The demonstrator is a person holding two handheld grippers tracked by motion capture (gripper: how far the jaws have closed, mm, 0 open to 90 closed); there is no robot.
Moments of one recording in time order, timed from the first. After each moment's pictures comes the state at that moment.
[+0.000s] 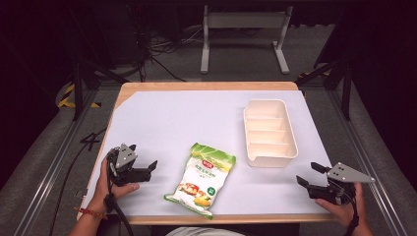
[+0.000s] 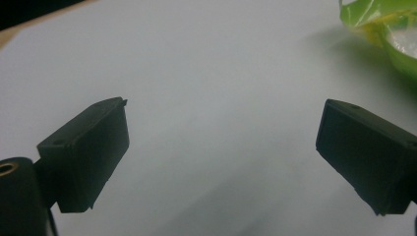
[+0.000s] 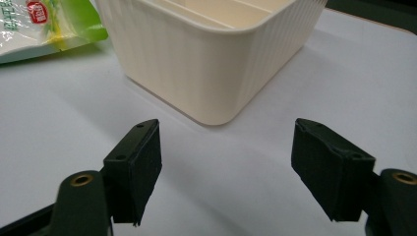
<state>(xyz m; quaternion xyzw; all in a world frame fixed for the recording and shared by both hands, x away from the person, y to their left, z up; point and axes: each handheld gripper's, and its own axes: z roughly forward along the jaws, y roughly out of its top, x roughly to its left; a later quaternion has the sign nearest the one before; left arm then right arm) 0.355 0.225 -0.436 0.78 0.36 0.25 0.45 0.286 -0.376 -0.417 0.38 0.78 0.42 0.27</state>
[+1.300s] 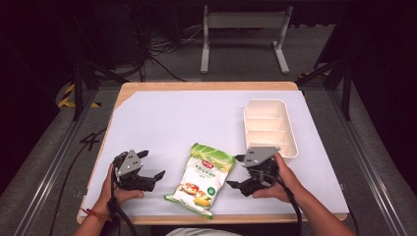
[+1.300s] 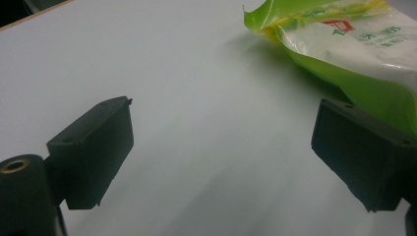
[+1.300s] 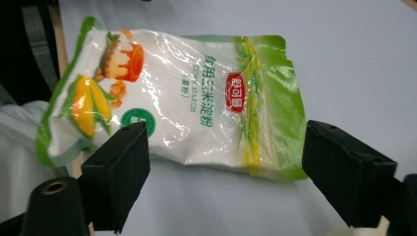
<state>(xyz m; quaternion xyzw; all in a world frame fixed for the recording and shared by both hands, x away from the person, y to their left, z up) 0.347 0.207 -0.441 0.82 0.28 0.21 0.45 0.334 -0.180 -0.370 0.16 0.90 0.38 0.13</state>
